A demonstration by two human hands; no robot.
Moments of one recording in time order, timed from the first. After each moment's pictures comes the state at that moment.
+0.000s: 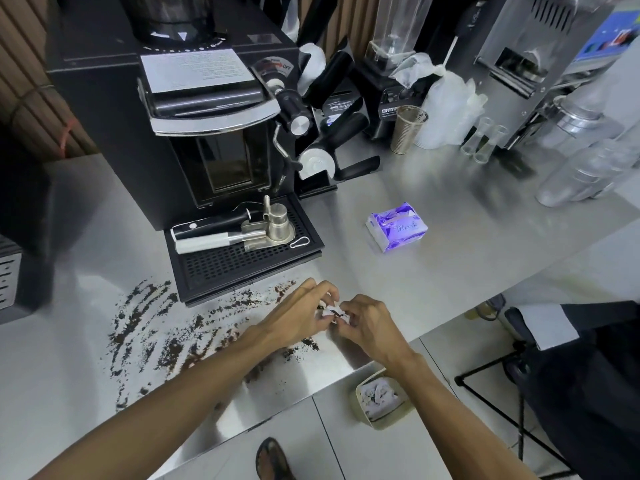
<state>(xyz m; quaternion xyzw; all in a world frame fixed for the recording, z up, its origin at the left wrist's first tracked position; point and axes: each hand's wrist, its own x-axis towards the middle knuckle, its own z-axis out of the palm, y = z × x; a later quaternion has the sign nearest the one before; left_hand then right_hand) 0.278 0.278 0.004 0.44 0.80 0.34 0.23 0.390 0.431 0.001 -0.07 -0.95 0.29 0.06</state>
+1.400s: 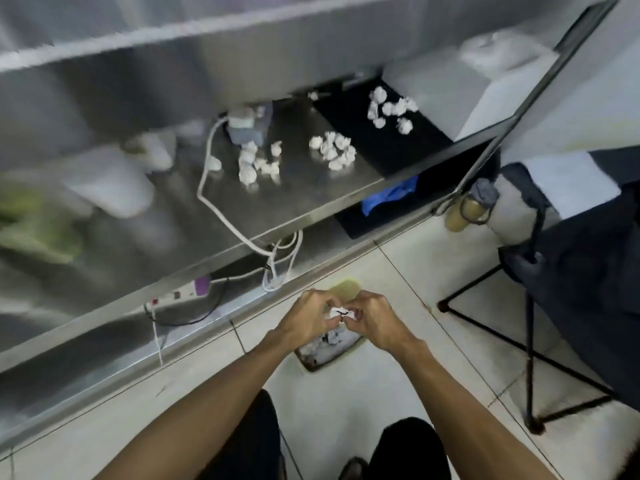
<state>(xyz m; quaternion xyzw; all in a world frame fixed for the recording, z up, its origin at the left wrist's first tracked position) 0.495 0.489 -0.459 0.40 0.82 0.31 0.27 0.604 0.630 -0.459 -0.14 -0.93 0.34 -0.03</state>
